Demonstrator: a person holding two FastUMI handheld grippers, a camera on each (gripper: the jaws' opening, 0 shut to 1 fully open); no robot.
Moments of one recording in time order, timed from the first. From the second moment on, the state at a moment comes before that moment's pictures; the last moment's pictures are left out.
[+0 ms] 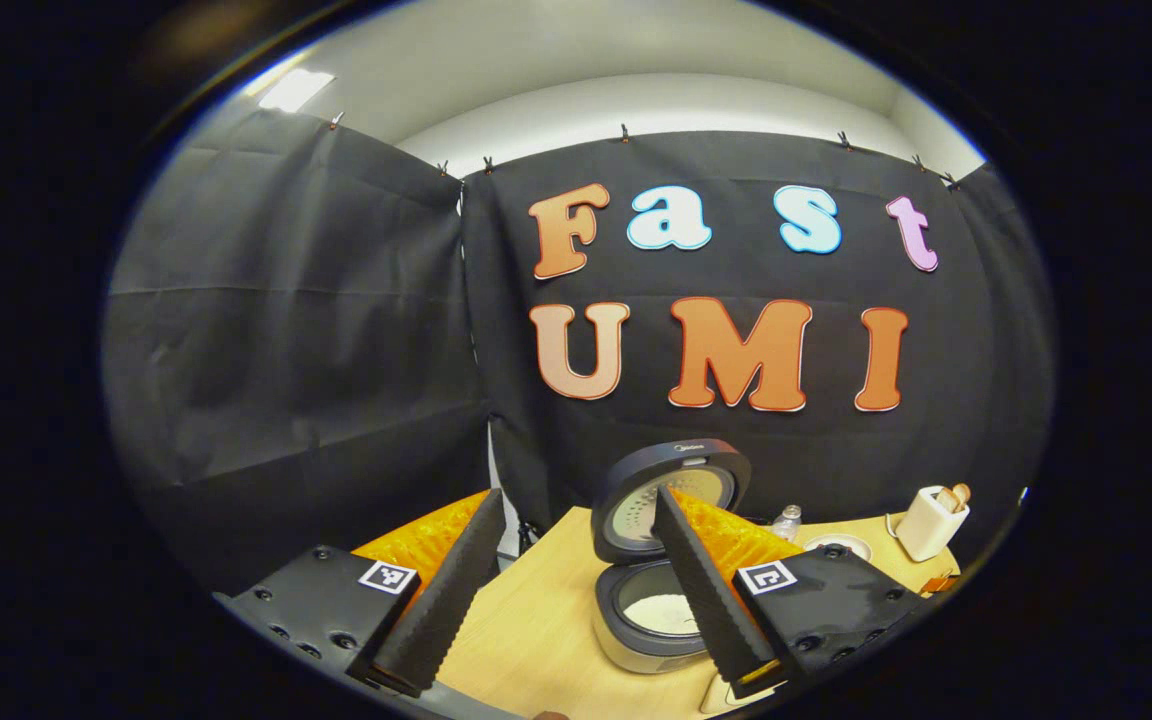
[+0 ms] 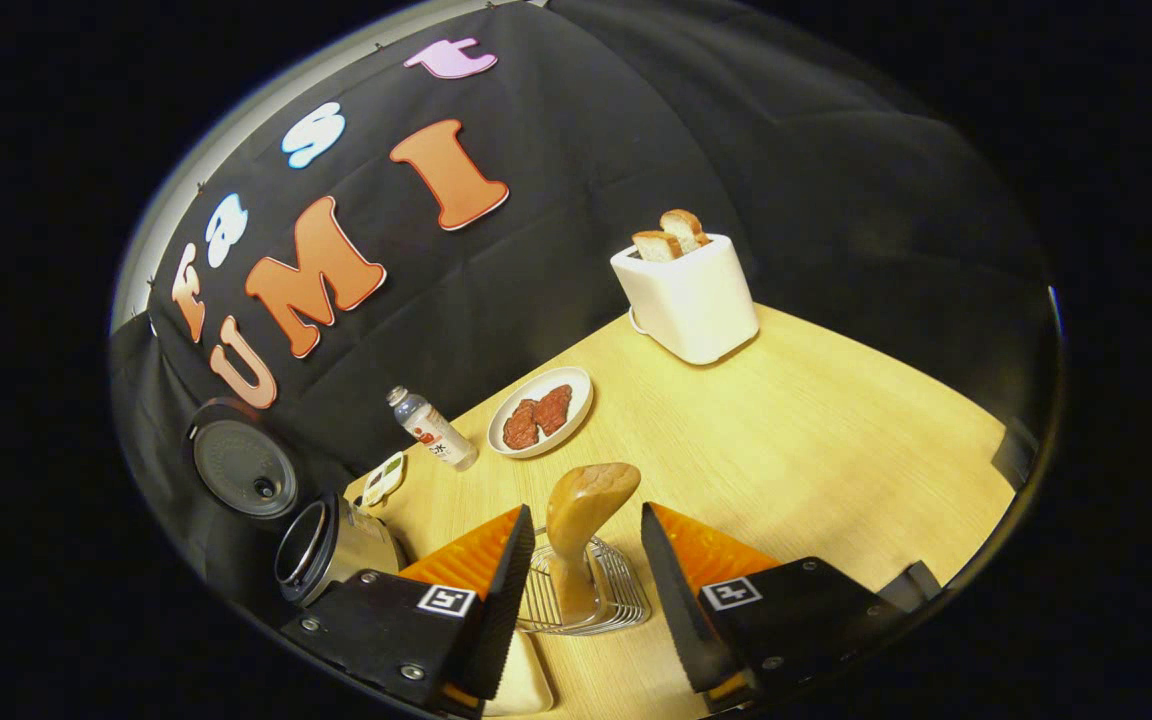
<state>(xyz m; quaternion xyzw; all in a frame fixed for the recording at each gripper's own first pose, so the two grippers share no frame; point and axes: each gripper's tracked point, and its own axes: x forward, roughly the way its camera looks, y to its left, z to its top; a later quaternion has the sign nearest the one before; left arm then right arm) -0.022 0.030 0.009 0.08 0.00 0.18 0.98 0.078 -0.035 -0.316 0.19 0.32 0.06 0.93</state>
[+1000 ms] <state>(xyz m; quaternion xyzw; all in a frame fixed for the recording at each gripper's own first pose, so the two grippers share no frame) -0.017 0.108 0.004 0.06 0.01 0.17 0.98 0.071 0.010 -0.196 0.11 0.23 0.05 0.97</state>
